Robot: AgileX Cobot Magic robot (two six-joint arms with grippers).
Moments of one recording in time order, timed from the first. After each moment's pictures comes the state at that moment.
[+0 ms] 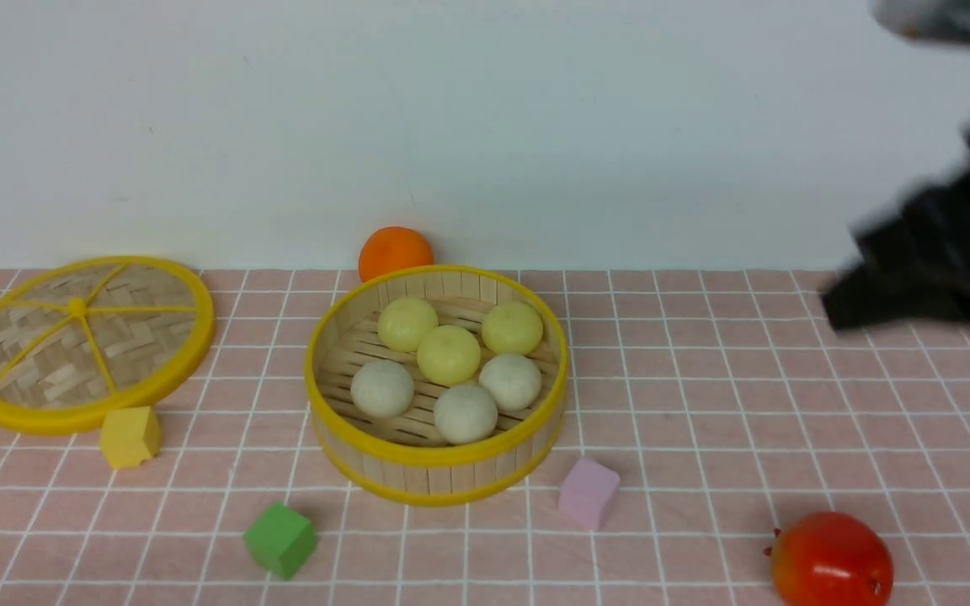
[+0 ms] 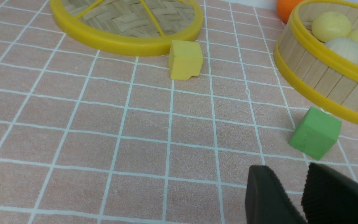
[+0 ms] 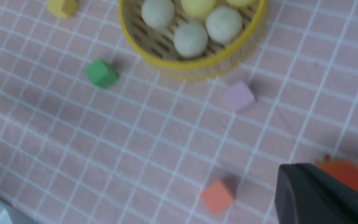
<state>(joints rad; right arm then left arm) 0.40 1.13 -1.24 0.28 1.11 -0.05 -0.09 -0.01 0.02 0.05 0.37 -0.33</state>
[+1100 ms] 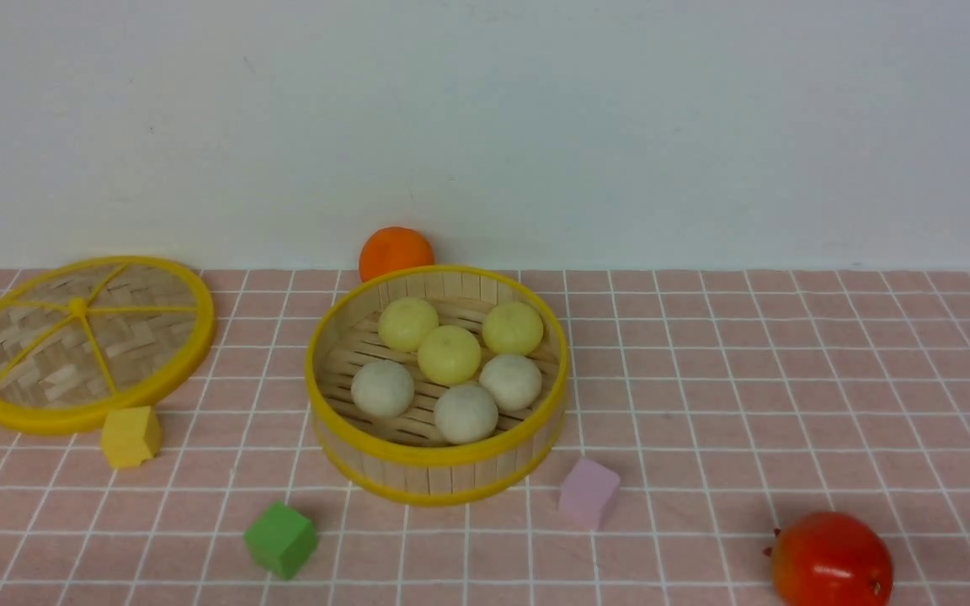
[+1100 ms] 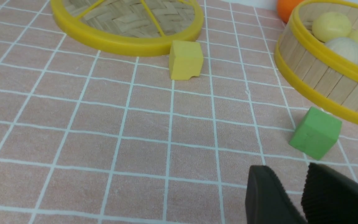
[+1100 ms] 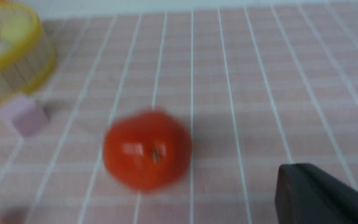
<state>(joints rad) 0.02 0.04 0.02 0.05 0.37 -0.03 -0.09 -0.01 0.02 0.05 0.37 -0.33</state>
